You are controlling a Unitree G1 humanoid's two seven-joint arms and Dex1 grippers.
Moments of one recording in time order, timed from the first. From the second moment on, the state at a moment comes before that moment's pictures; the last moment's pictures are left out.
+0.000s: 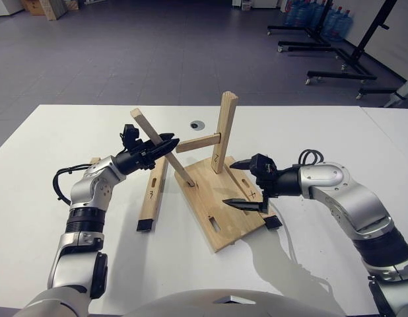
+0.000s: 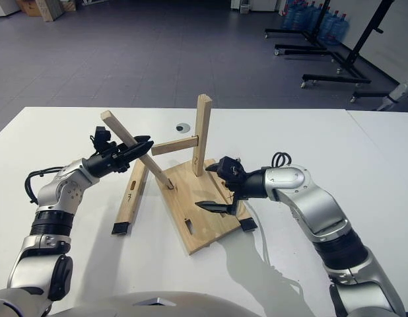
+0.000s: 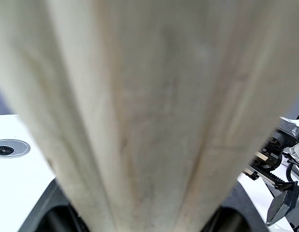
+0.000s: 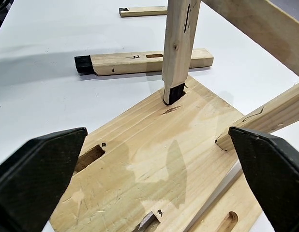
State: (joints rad) left arm -0.45 0.36 0.12 0.36 -0.61 0.39 -1.11; right arm -0.29 -0.73 0.23 -0.40 0.37 0.67 0.96
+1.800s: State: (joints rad) left arm -0.53 0.41 0.12 0.38 -0.54 0.44 -1.12; right arm -0.29 -0.70 0.24 -0.41 0.38 0.69 0.94
